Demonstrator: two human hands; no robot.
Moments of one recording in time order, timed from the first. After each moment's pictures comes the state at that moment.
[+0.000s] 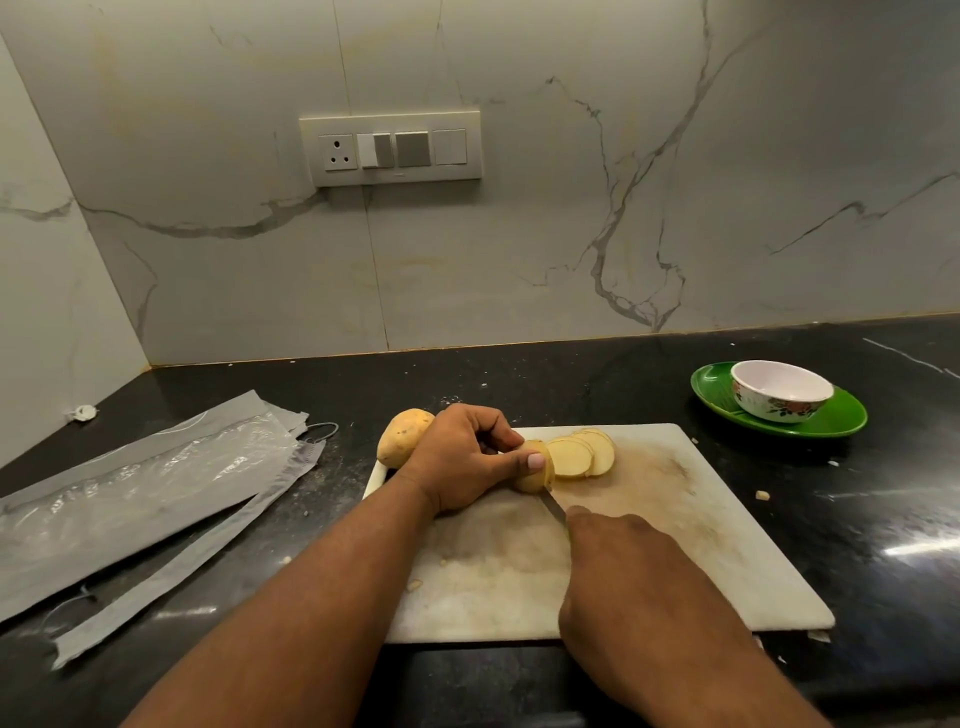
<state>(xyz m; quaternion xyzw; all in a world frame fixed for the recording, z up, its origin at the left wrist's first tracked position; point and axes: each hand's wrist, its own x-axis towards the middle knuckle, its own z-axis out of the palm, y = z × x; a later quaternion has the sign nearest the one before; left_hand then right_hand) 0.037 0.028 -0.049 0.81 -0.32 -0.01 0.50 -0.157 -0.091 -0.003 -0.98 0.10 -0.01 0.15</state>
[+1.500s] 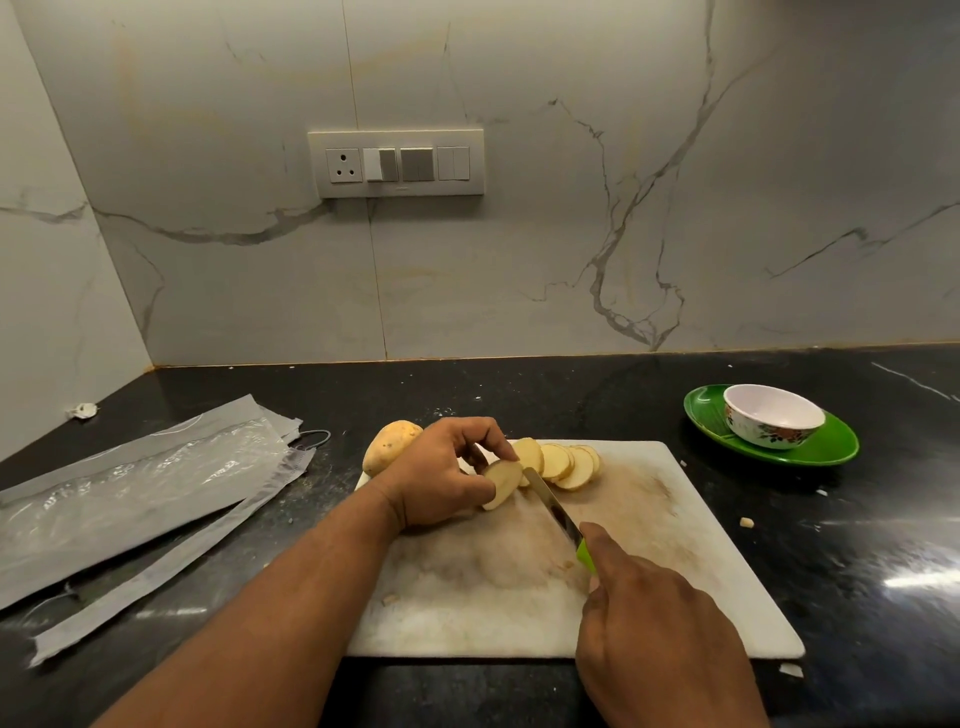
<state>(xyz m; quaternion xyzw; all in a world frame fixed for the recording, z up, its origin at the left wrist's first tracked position) 0.027 0.037 -0.034 0.82 -0.34 -0.05 0.46 -0.165 -0.123 -0.024 -0.98 0.11 -0.03 0.19</state>
